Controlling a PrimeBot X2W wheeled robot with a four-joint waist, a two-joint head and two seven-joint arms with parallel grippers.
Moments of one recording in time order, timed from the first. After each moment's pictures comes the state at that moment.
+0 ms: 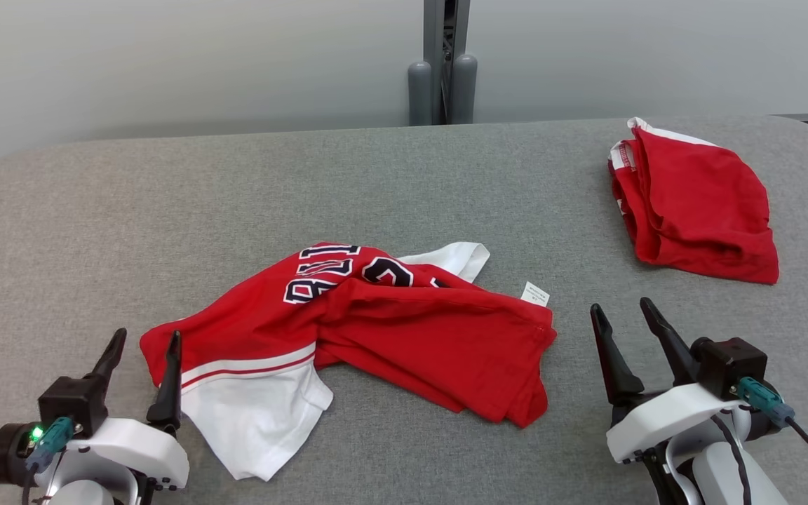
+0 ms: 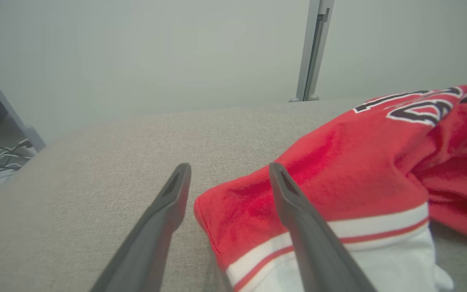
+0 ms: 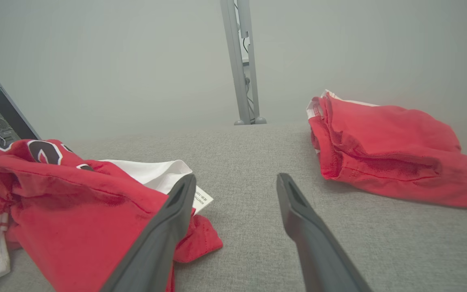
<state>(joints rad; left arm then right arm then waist) -0.19 0.20 -0.05 0.52 -0.20 -0.10 -0.26 -0.26 -0.05 0.16 0.48 0.25 0.13 -0.26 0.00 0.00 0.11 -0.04</state>
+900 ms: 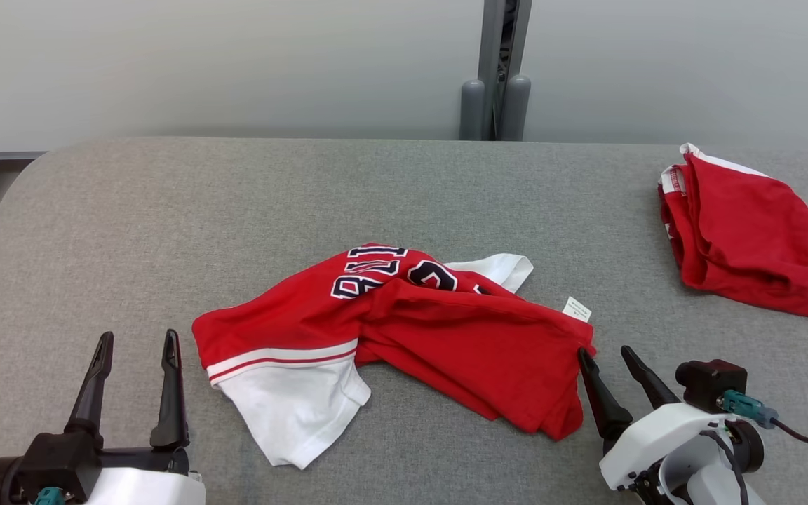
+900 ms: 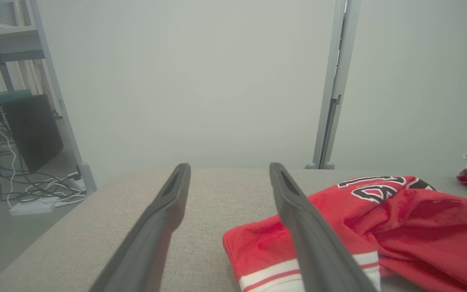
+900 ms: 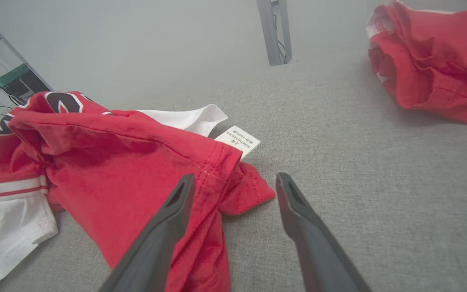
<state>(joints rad) 0.06 0.05 0.09 0.03 -0.11 -0.06 -0.26 -0.25 -0.07 0.25 0.59 0.45 0.13 -0.18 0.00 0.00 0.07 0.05</state>
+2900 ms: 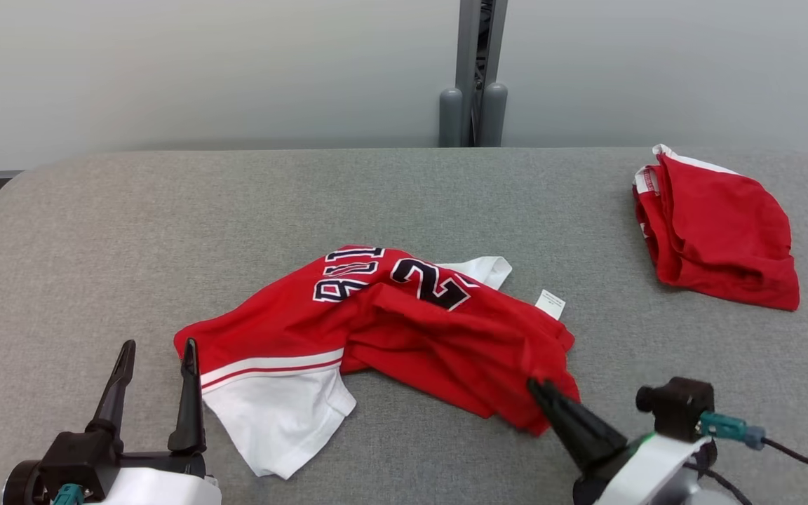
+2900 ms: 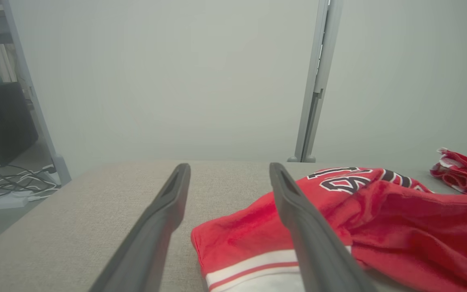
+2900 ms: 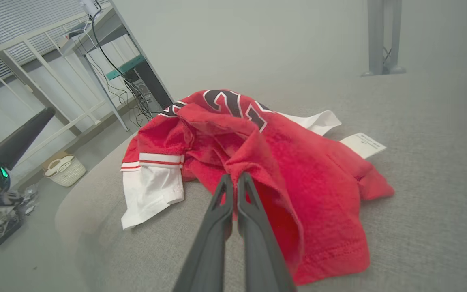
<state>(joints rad) 0.05 0.05 0.05 0.09 -0.14 -0.05 -0.26 -0.23 -0.32 0.66 0.25 0.76 0.13 -0.19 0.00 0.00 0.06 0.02</state>
